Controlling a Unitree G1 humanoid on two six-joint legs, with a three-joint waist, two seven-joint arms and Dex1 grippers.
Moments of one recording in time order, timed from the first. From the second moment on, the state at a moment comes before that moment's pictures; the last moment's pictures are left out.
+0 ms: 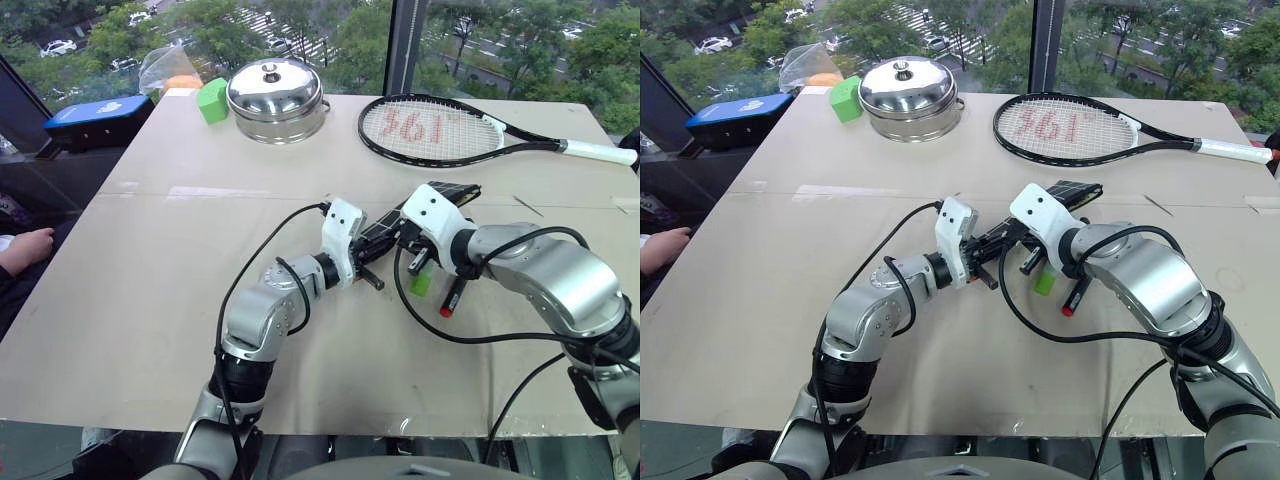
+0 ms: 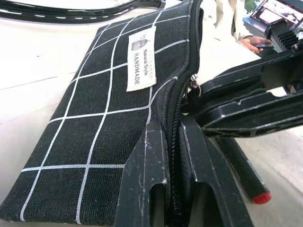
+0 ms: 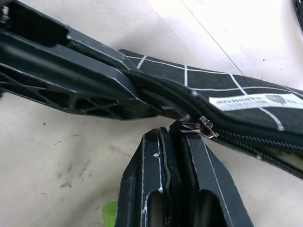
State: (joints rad) left arm -0.41 0.16 -0.17 -0.26 -0.40 0.78 -0.46; right arm -0.72 -0.58 0.36 -0.56 0.38 1.39 0.38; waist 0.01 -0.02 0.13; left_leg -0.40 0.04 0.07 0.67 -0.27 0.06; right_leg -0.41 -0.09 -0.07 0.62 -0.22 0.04
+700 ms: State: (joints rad) left arm -0.45 0.16 -0.19 -0.17 -0.38 0.66 -0.58; right arm -0.53 -0.61 0.04 -0.74 0.54 1.45 0.52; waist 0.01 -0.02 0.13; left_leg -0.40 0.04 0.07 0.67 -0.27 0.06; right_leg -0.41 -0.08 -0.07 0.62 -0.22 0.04
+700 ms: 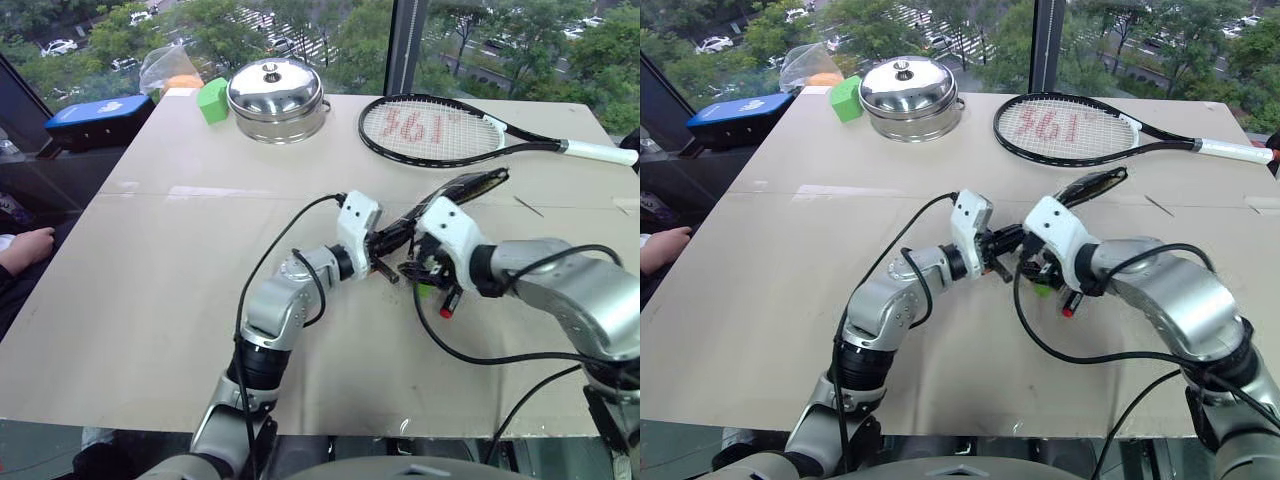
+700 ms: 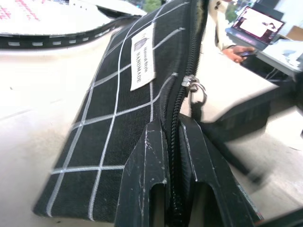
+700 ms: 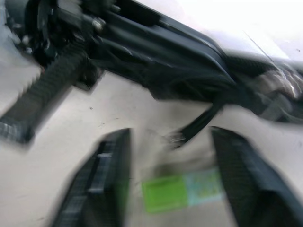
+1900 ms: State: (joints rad) left arm -0.43 0.36 -0.19 -0.23 -0.38 0.59 -0.74; right arm -0.67 -0.85 0.69 -0.39 -0.02 0.71 0.56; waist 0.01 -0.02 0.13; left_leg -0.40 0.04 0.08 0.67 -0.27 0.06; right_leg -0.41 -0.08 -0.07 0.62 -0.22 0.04
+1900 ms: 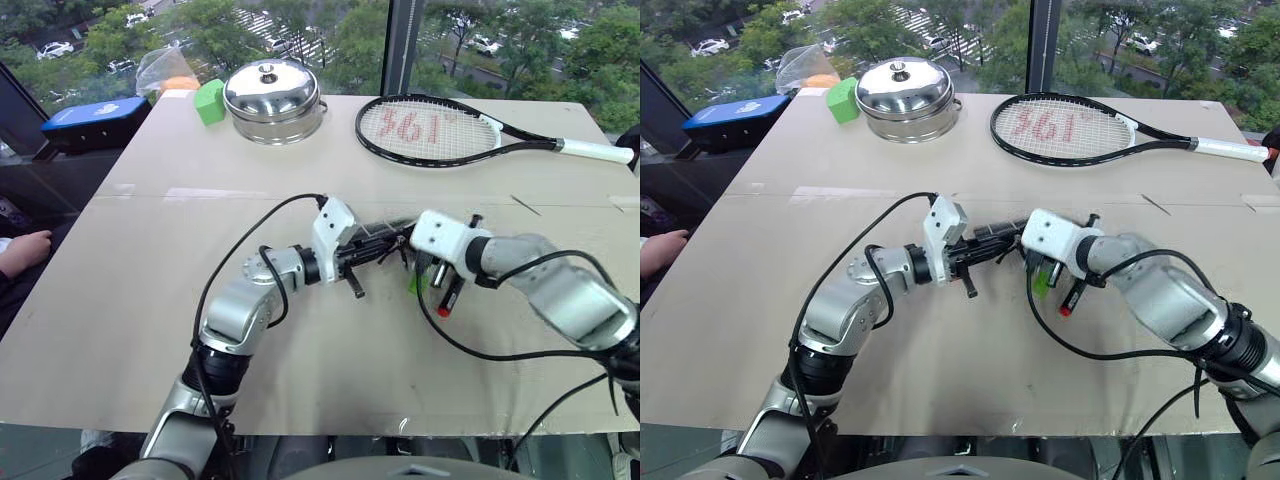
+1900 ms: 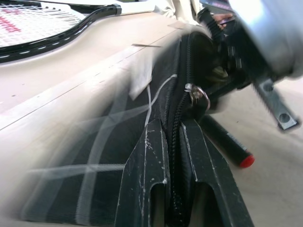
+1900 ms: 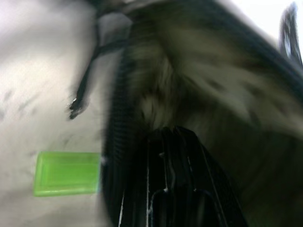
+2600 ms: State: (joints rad) left arm -0.42 0.50 -0.13 -0.16 -0.34 0.54 -0.76; right arm -0.53 -0.60 0.19 -0.66 0.04 1.14 0.70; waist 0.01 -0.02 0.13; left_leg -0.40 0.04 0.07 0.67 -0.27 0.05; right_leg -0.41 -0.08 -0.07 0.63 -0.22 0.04
